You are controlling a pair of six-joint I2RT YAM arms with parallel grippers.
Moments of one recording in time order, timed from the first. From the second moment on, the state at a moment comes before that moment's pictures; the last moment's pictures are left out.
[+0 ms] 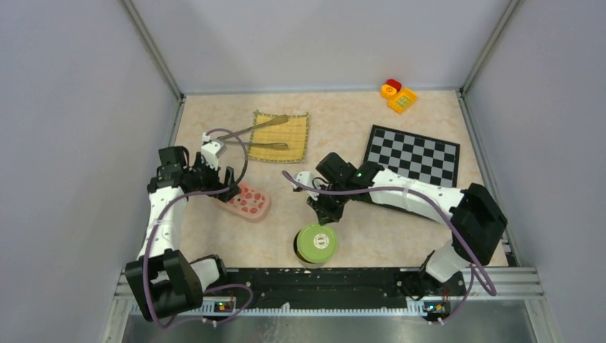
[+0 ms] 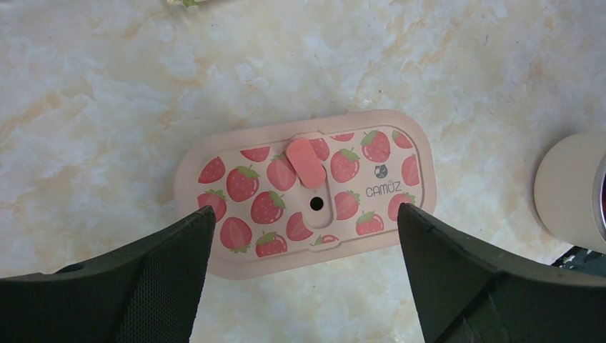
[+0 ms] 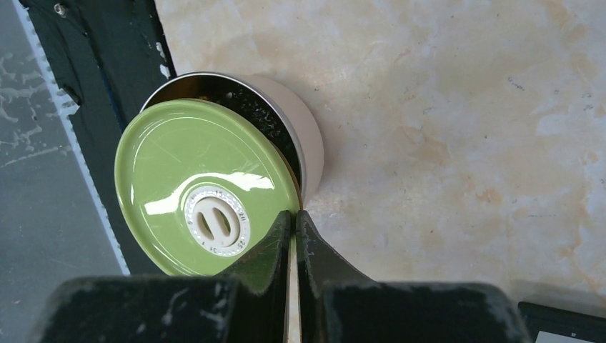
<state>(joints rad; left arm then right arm) 0.27 1.13 0.84 -0.68 0.71 0.55 0.93 1.54 1.14 -0.66 -0.42 -0.23</state>
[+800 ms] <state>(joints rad) 0.27 1.13 0.83 -0.68 0.71 0.56 0.94 1.62 1.16 -0.62 -0.43 -0.21</state>
